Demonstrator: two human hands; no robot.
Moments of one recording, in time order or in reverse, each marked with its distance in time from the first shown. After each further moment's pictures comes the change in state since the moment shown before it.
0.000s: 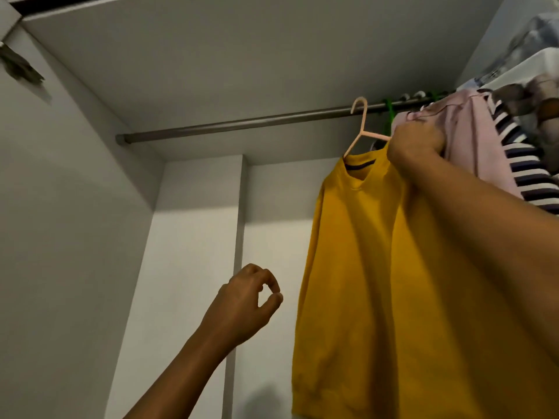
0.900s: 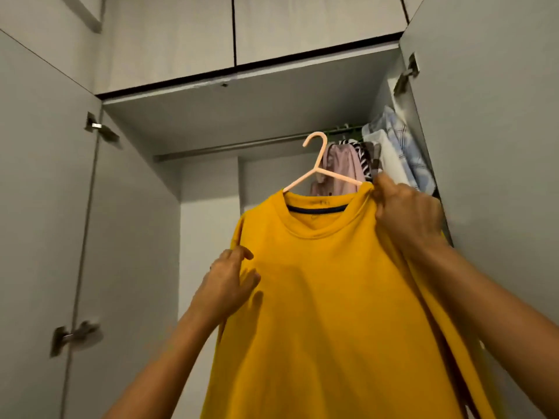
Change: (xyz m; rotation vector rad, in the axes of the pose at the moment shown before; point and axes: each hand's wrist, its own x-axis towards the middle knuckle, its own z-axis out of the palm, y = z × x) left_hand -0.199 0.196 -0.250 -0.040 -0.081 -0.105; right_hand -0.247 0.182 -0.297 0.321 0.154 -0.287
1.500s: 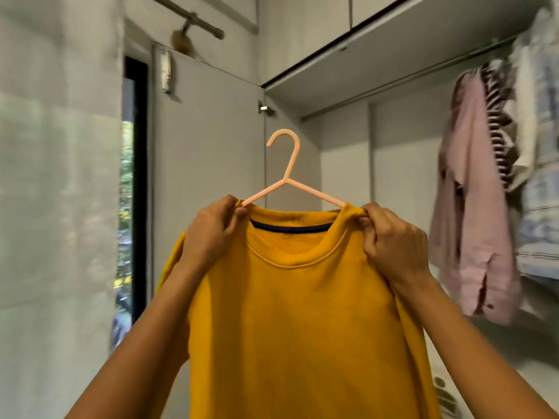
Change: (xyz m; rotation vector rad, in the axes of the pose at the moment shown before) left_hand -0.215 0.164 -0.225 0.484 0.284 -0.254; right_hand -0.142 -0.085 -0.159 0.856 -0.084 -0.127
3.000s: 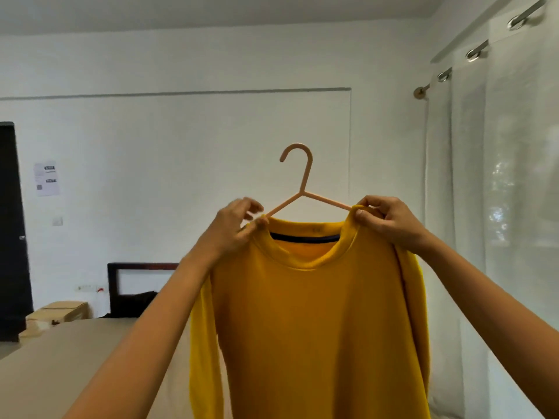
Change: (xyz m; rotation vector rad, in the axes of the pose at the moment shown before) left_hand -0.380 0.508 -0.682 1.913 0.262 -1.027; right_hand 0.004 -0.740 -0.493 2.890 -0.537 -1.022
